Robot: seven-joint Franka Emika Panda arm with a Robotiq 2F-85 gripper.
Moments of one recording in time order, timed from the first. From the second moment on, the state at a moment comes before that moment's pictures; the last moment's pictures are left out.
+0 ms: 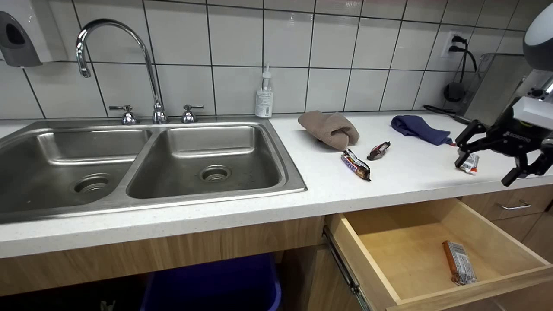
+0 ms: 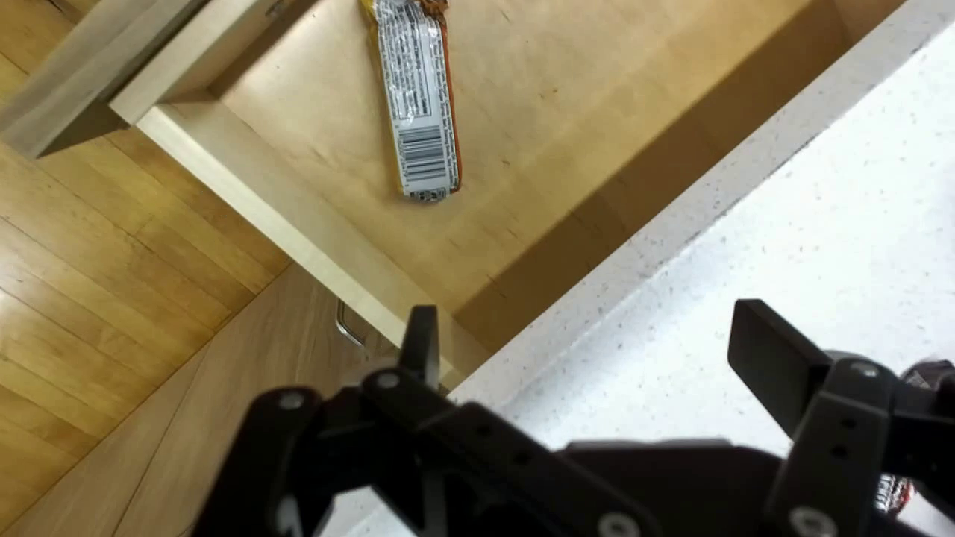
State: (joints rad) arm -0.09 0.00 -0.14 -2.61 0.34 2.72 0.11
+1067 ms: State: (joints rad) arm -0.15 0.16 -0.19 -2.35 0.27 2.65 0.11
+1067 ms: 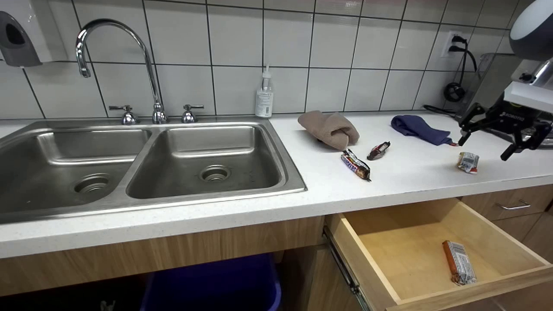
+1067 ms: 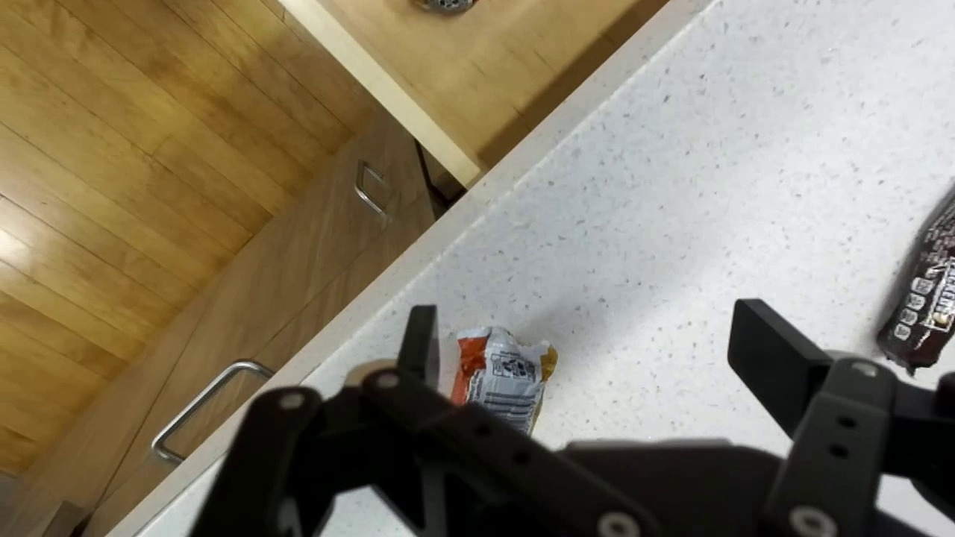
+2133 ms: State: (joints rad) arm -0.20 0.42 -0.23 -2.06 0.24 2.54 0.16
